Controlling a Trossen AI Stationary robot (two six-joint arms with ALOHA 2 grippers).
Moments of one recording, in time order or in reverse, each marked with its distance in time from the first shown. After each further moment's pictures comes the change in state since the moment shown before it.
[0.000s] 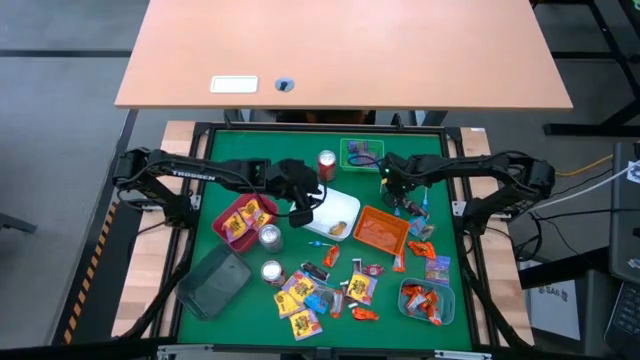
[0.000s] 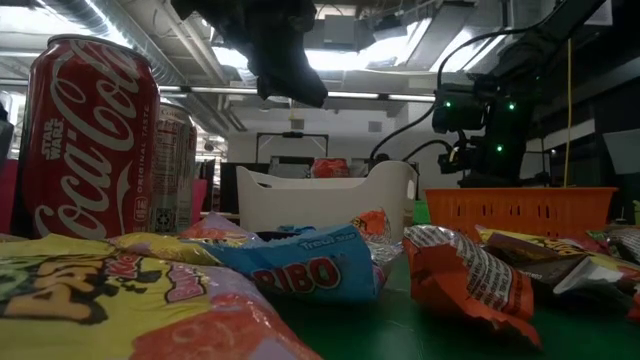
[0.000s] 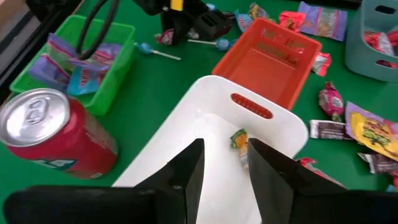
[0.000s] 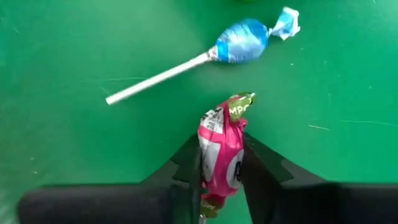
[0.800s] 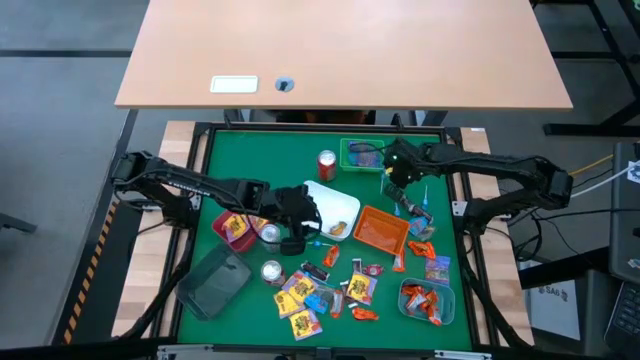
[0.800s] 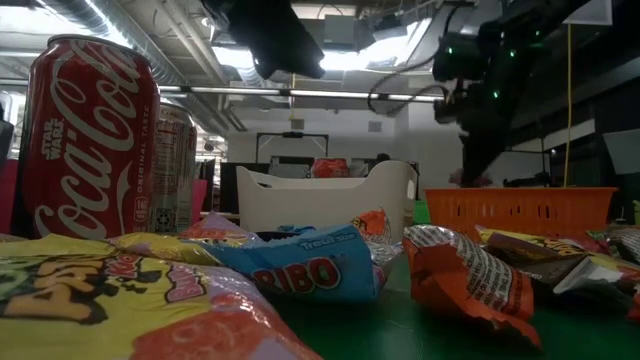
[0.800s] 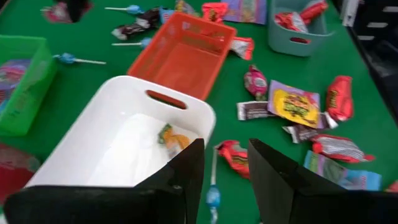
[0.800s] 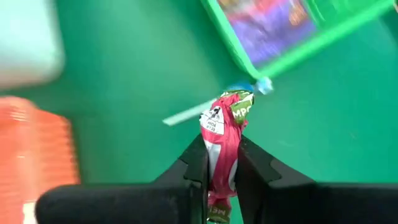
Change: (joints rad) left arm -0.196 0.000 0.000 0.008 0.000 -0.001; right arm 0.000 -0.176 0.177 -0.211 -0.096 -0.043
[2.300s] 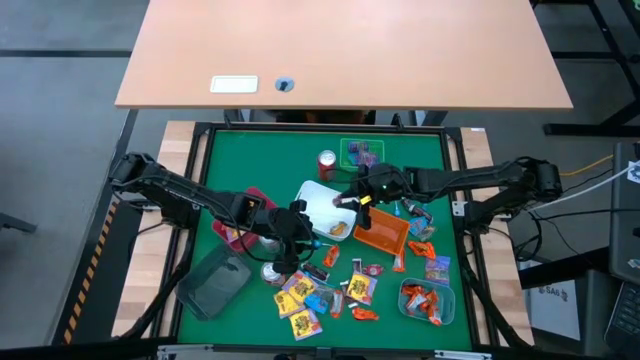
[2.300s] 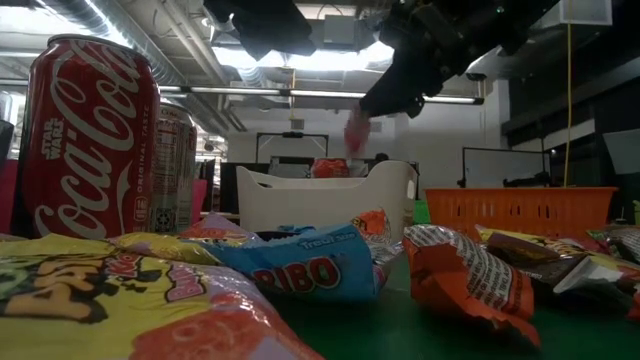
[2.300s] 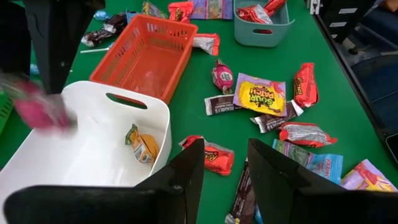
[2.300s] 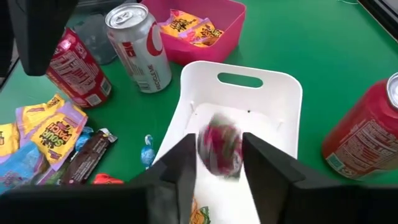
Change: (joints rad) left arm -0.122 -0.001 0.000 -0.002 -0.063 -0.006; right arm 0.366 0.109 0.036 0.667 -0.132 -0.009
